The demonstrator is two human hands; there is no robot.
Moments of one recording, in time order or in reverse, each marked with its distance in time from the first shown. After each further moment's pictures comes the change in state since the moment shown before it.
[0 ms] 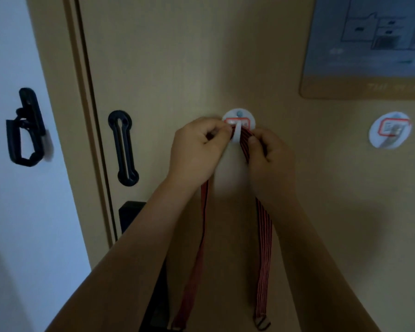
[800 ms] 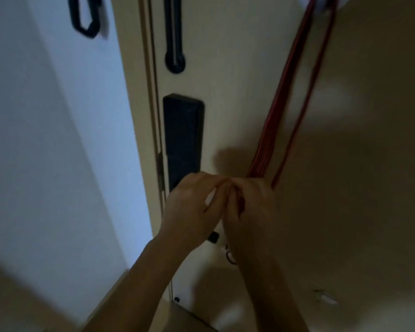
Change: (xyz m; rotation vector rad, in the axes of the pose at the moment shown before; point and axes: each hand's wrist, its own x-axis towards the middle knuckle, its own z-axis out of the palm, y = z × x) left_hand -0.230 -0.053 -0.030 0.512 -0.116 -0.204; right_hand -0.200 0.046 0.020 0.016 -0.353 0.032
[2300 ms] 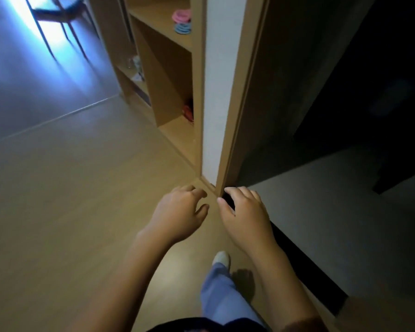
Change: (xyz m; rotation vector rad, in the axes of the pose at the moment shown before) left_hand -0.669 0.177 -0.475 0.854 0.583 -1.927; right_hand -0.552 -0.567 0.103 0.588 -1.806 -1.131
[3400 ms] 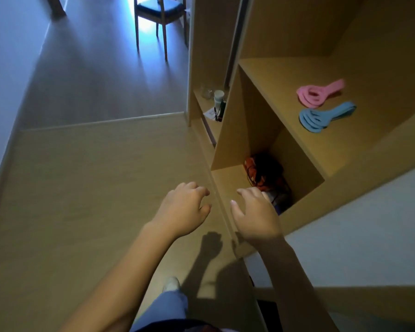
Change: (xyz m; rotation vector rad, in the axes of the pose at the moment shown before) left_hand 0.348 -0.330 -0.171 -0.100 0.113 -0.320; right_hand 0.512 -0.199 0.102 -0.223 -0.215 -0.242
